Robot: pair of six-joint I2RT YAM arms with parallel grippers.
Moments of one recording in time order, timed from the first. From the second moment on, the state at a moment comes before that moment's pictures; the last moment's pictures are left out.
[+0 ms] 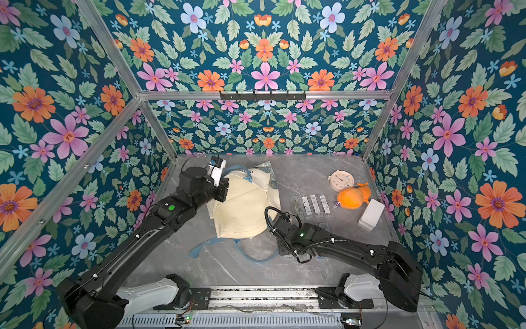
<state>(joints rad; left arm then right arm) -0.53 1.15 1.15 -0.46 -0.07 -0.06 0.97 1.32 0.82 -0.72 0.16 0.74</state>
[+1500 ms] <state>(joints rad) -0.33 1.12 1.20 -0.61 0.20 -0.31 0.91 1.11 0.88 -0.76 0.16 0.80</state>
